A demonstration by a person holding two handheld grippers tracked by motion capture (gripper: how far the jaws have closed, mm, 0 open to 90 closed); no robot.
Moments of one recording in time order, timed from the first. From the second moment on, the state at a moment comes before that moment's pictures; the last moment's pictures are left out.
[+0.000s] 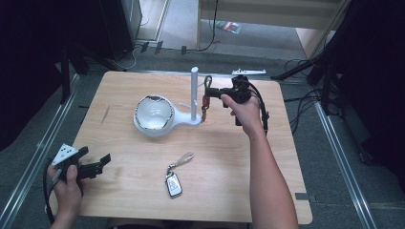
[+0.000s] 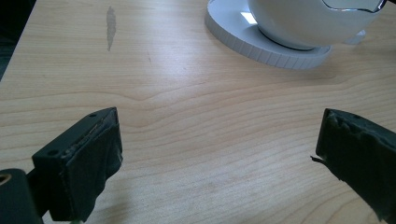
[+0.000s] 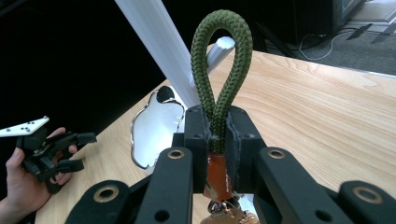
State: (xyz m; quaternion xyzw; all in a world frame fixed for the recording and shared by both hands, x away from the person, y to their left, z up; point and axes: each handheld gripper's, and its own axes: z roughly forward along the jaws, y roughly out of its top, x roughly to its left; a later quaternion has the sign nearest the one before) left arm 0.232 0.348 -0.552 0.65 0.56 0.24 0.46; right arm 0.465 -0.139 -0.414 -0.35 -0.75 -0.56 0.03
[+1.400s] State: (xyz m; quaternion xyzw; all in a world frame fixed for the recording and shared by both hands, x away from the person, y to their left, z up) left arm 0.232 0.348 -0.552 0.65 0.56 0.24 0.45; right arm 0.427 -0.134 -0.414 -0.39 -0.78 -0.49 -0.05
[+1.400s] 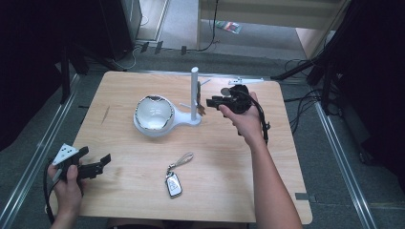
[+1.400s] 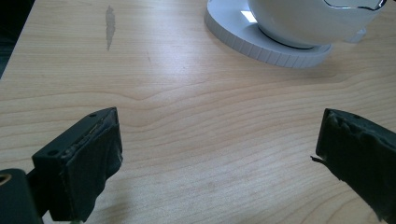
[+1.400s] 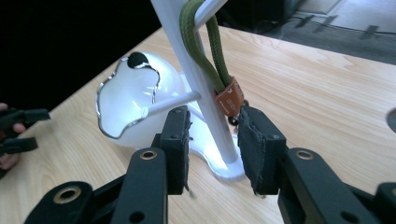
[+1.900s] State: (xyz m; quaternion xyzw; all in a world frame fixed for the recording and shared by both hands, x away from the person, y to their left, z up) left arm 0.233 0.348 -0.552 0.65 0.56 0.24 0.45; right arm 0.393 -0.124 -0.423 -0.42 -0.80 -0.41 -0.08
